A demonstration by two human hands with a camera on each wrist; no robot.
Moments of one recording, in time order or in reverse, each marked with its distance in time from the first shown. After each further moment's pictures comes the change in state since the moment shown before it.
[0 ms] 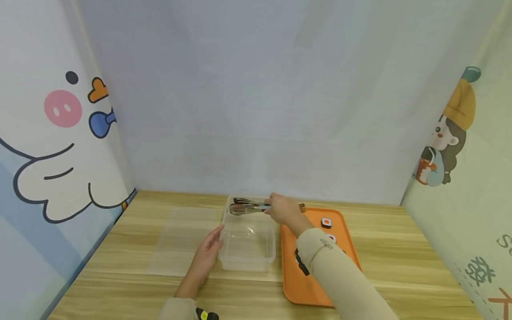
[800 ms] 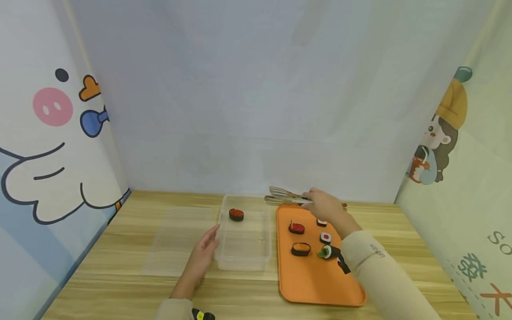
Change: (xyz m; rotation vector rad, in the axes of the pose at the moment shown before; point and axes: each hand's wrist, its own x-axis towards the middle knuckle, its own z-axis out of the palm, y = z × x) left_hand 0.000 0.001 0.003 0.003 -0.002 -0.023; right_hand -0.062 0.092 -0.038 0.100 0.028 0.068
